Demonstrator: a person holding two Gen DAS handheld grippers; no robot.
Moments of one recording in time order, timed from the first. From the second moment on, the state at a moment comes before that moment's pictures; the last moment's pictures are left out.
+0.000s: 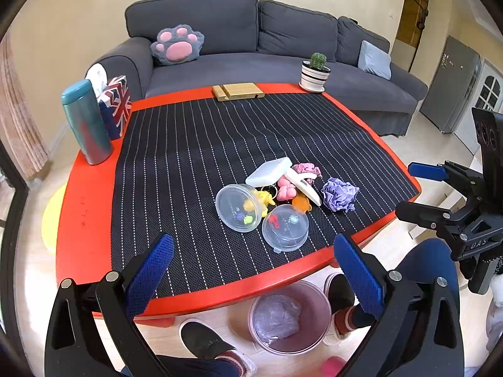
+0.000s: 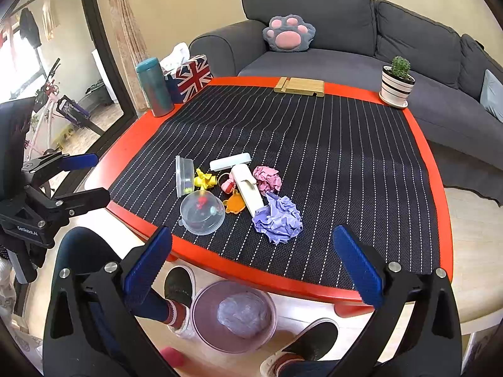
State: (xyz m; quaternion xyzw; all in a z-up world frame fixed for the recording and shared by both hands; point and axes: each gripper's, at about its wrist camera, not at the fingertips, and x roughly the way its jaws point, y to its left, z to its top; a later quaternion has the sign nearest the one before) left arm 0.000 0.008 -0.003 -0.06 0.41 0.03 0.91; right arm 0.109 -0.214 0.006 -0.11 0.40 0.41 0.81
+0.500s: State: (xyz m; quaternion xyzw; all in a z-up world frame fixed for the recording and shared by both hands) left arm 0.002 0.009 -0.008 -0.07 0.42 0.03 0.91; right arm 0.151 -0.182 -0.026 -0.17 0.45 0.41 0.78
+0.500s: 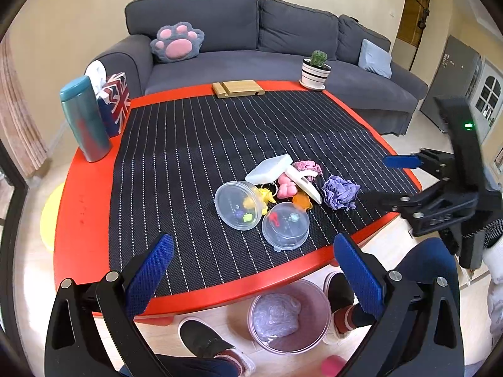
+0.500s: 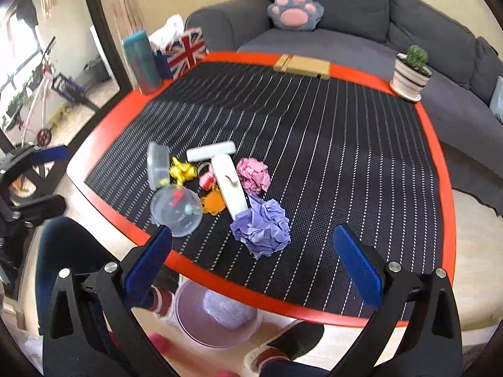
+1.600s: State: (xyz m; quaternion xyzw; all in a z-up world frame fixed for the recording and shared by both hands) left arm 0.013 0.016 -0.017 -0.08 0.43 0.03 0.90; right arm 0.175 -0.177 -0.052 -0.19 0.49 0.43 0.74
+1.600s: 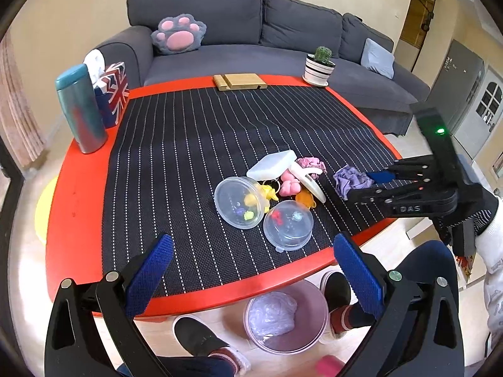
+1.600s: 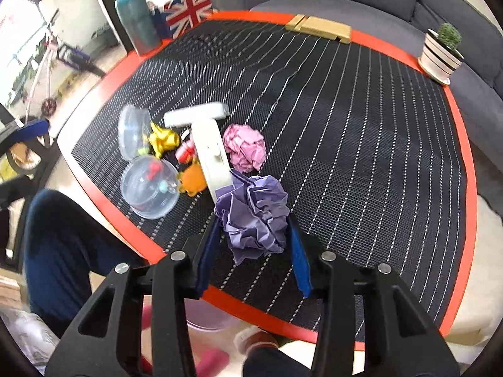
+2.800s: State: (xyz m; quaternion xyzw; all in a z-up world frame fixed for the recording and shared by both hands) left arm 0.094 0.055 -0.073 -0.14 0.46 -0.09 0.87; right arm 0.163 -0.205 -0.036 -0.12 0.48 0.43 0.75
